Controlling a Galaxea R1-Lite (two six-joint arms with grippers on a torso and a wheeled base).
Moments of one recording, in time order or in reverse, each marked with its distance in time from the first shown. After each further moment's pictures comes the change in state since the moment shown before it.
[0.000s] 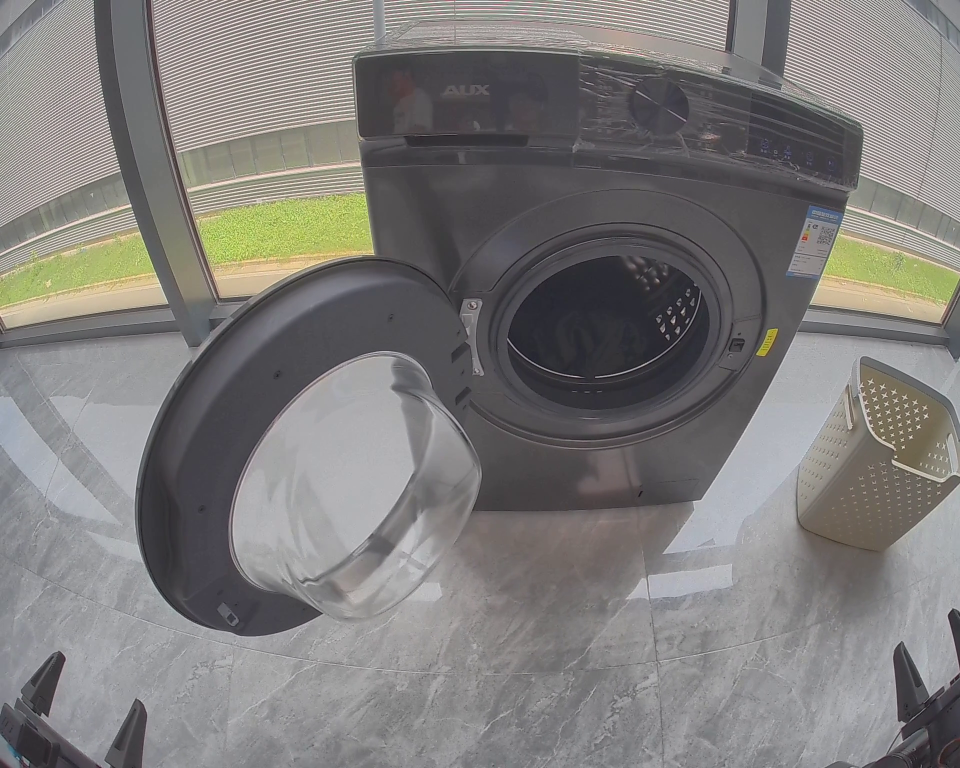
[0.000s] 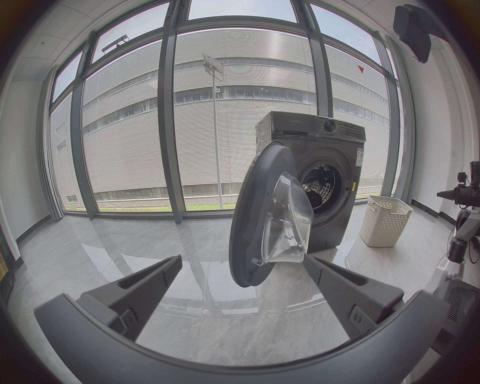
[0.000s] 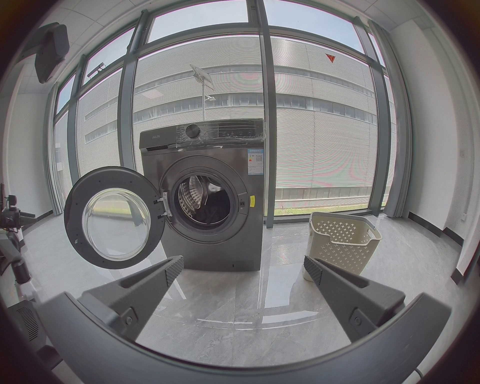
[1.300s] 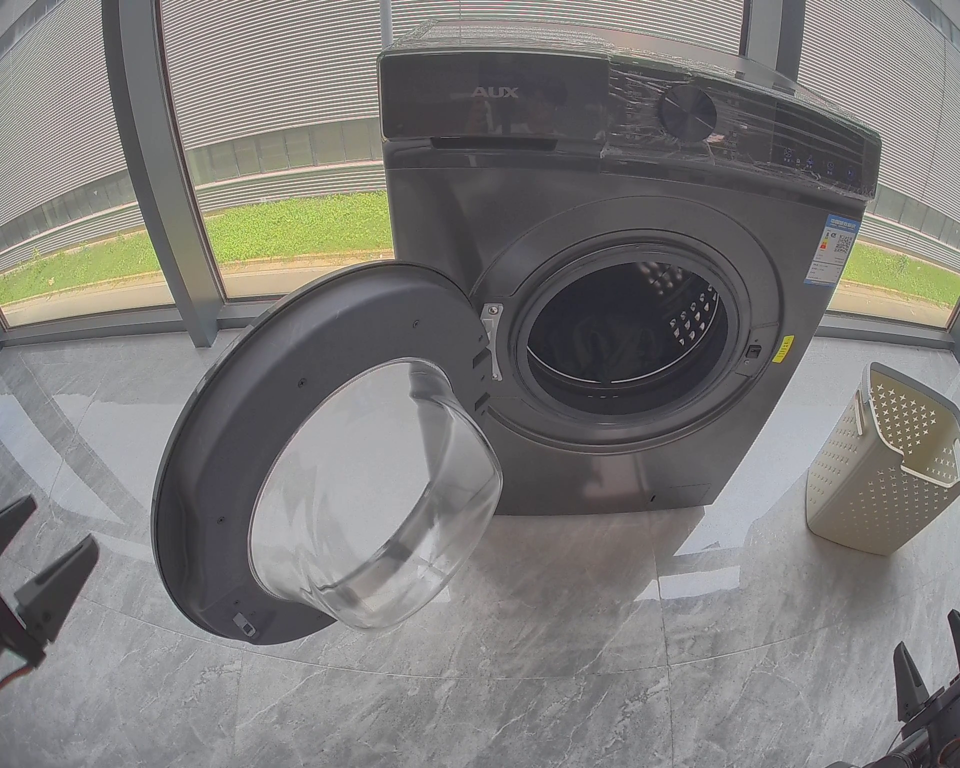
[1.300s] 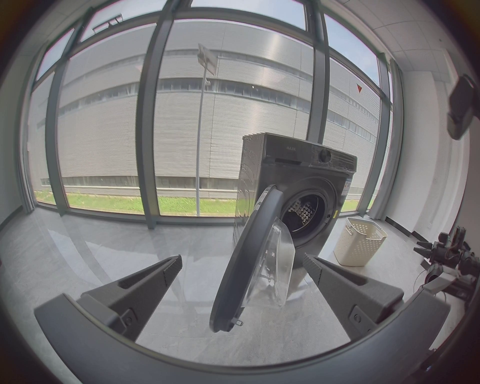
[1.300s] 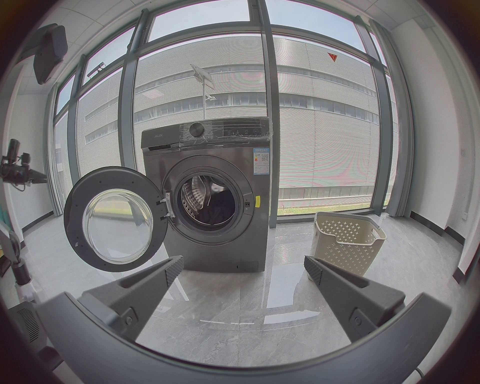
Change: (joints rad) left arm -0.123 0.562 -0.432 -0.100 -0.051 -0.087; right arm 0.000 0.001 0.000 0.002 -0.002 0.006
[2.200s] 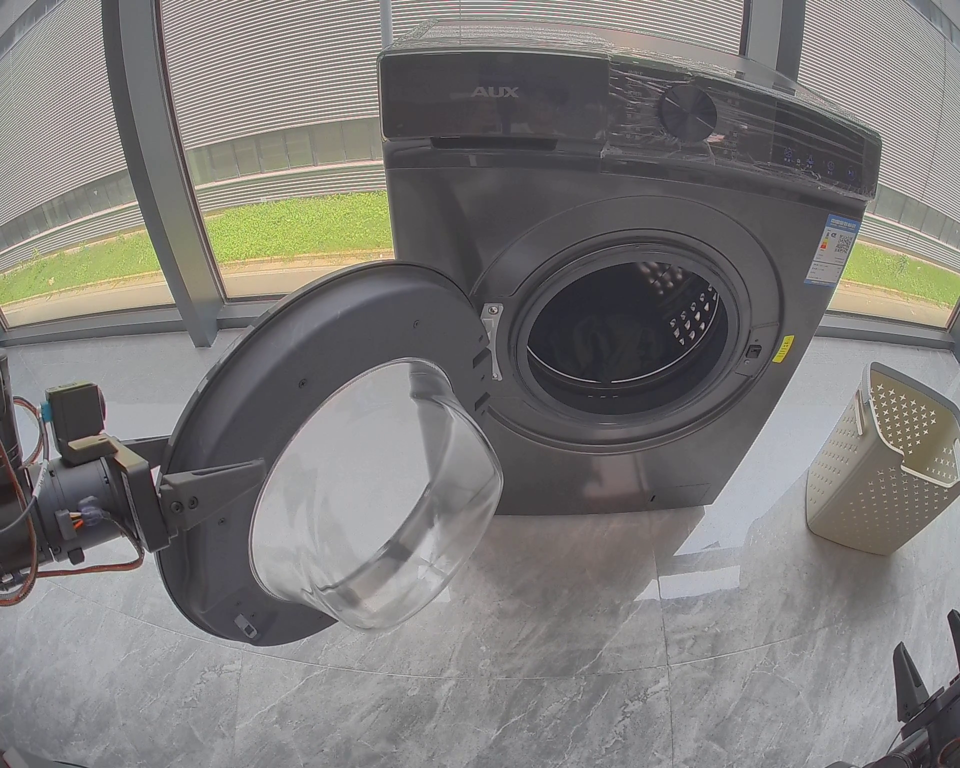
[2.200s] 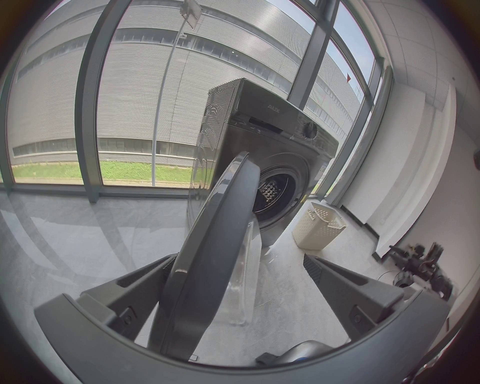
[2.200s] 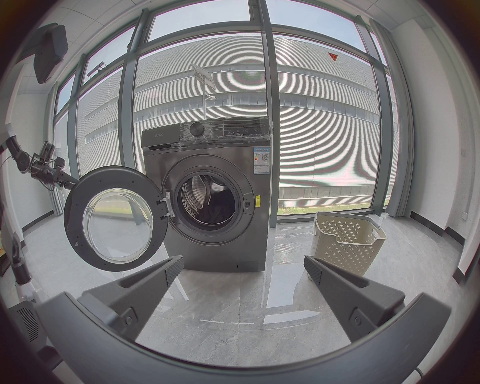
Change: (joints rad) left arm -0.077 0.612 -0.149 -0.261 -0.259 -0.052; right arm 0.000 0.000 0.000 0.001 0.001 -0.002
